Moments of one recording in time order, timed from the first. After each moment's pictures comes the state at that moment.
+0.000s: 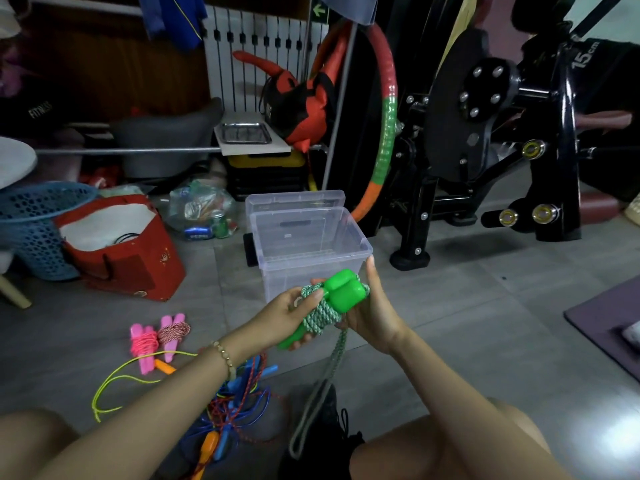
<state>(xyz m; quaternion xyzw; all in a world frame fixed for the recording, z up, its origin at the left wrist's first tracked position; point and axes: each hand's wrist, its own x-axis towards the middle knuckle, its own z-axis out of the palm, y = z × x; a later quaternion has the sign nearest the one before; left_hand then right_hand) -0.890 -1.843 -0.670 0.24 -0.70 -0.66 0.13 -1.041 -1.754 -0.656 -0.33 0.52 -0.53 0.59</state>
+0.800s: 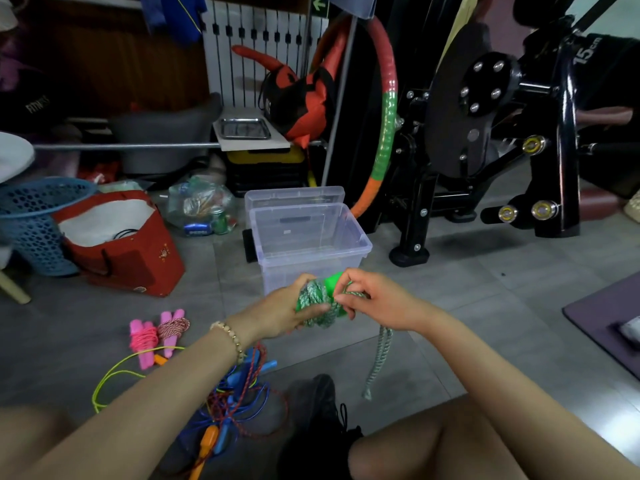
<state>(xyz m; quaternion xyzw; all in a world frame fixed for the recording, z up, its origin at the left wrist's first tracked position) -0.894 -1.860 -0.671 0.26 -0.87 -0.42 0.03 -1.052 -1.735 -0.614 -0.62 0.66 -0.29 0.31</state>
